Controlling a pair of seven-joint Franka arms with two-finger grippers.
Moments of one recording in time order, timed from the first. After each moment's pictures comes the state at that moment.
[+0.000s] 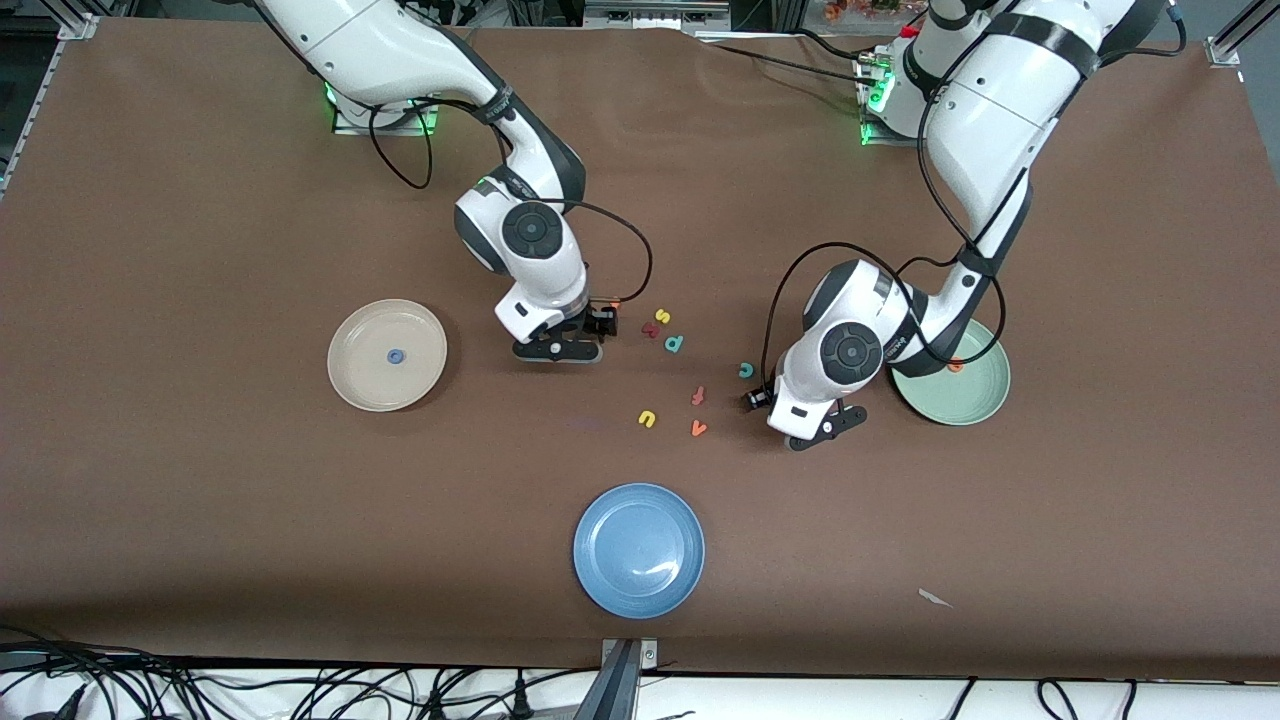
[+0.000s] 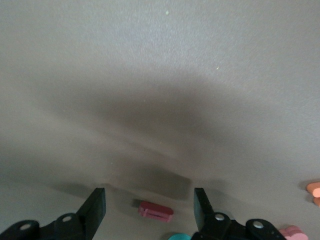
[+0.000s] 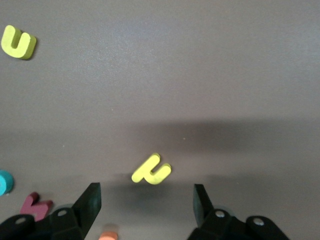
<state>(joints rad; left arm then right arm) -0.18 0.77 -0.30 -1.65 0.10 2.27 -0.94 0.46 0.65 0.26 -1.79 -0.24 2.45 0.90</state>
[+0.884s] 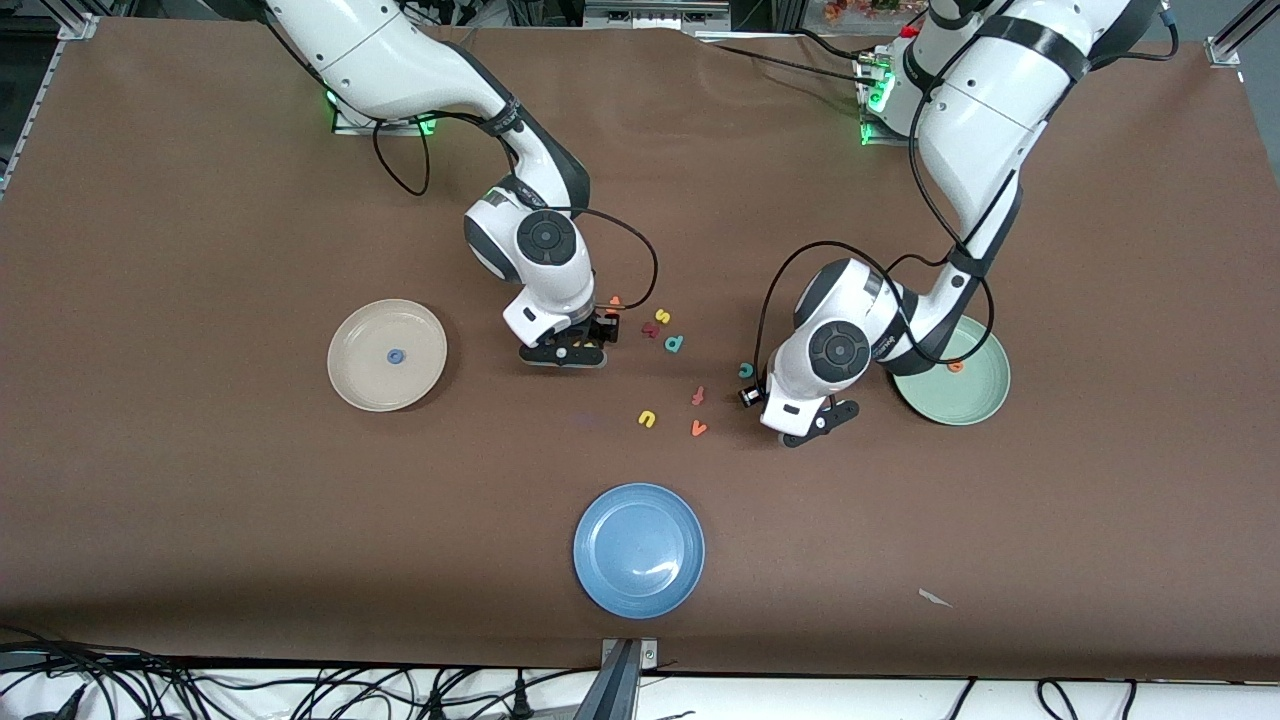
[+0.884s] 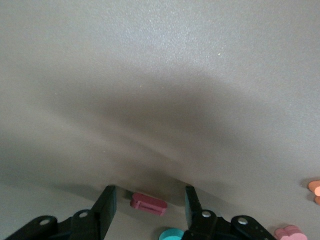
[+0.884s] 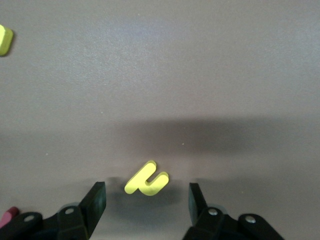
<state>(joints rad) -0.19 0.77 -0.30 -1.65 0.10 2.27 -0.98 0.46 0.68 0.25 -1.77 -0.27 2.45 0.92</state>
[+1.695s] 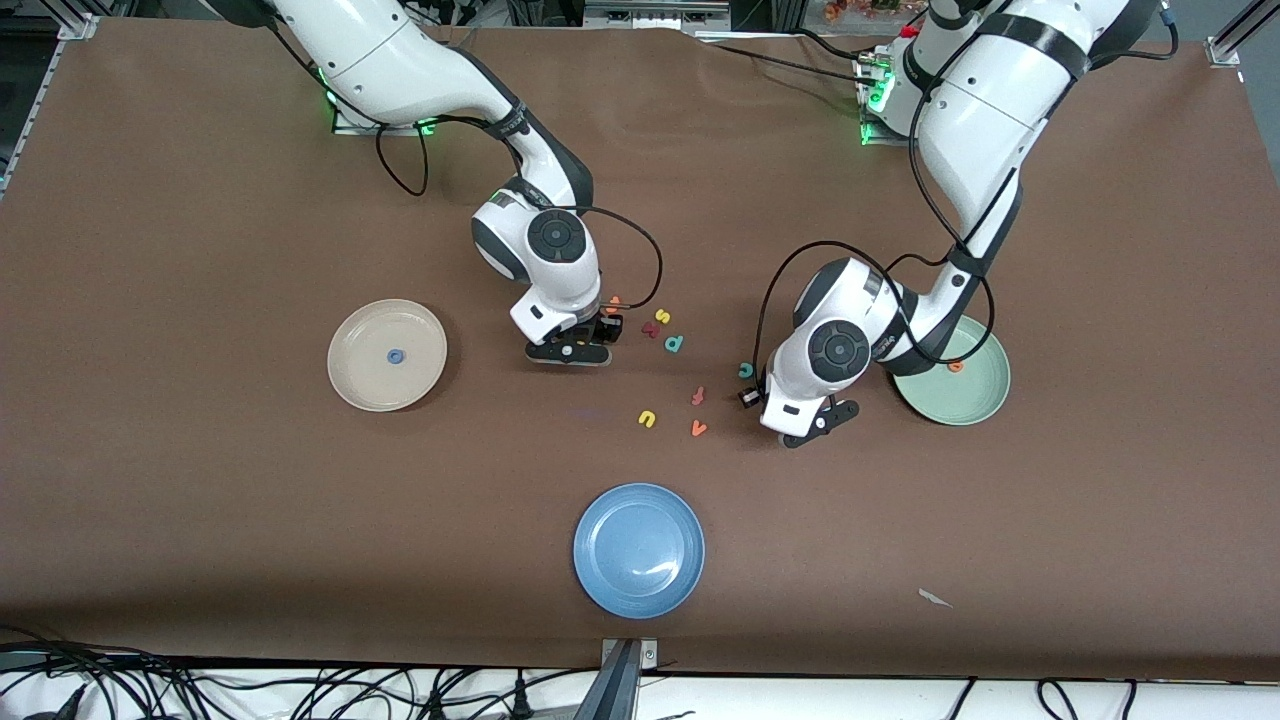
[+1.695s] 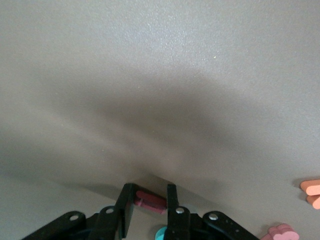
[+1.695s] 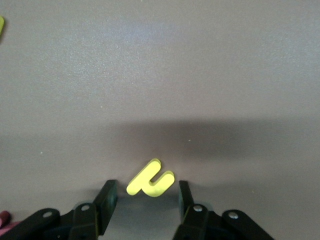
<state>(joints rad) -0.19 0.77 -0.30 -1.64 0.10 2.26 -0.99 0.48 0.70 0.25 -1.77 -0.31 2.46 0.97</state>
